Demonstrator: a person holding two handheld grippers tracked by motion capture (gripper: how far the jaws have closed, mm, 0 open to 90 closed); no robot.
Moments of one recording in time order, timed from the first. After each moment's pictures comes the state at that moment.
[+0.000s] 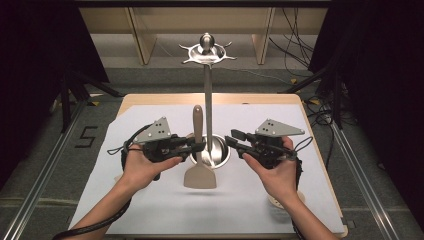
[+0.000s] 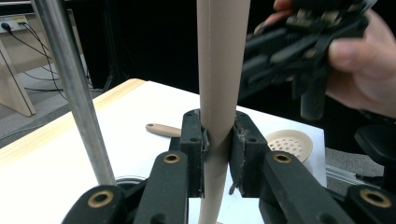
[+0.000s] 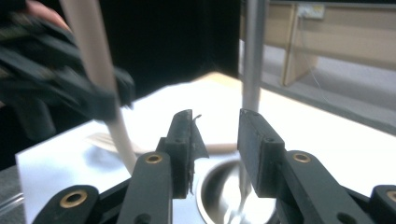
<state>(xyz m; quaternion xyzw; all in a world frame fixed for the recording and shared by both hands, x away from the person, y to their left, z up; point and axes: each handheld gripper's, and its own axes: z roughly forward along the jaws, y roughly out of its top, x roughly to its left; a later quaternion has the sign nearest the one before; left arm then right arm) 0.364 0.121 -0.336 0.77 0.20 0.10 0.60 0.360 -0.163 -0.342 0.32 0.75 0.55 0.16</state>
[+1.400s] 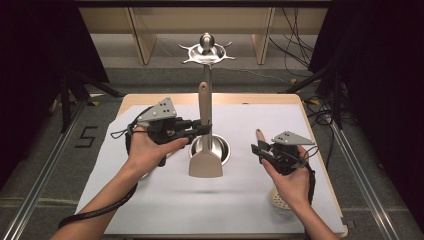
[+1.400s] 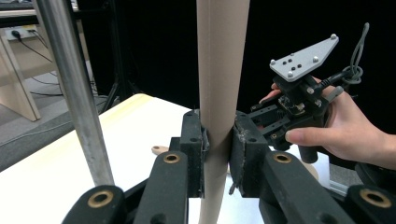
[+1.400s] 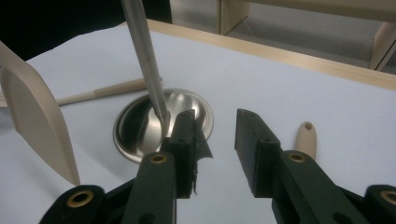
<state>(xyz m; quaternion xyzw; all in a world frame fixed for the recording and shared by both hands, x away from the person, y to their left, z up) 0.381 0.108 -0.298 0.75 0.22 0.11 0.61 0.368 -0.213 -0.389 0.42 0.75 0.46 0.22</state>
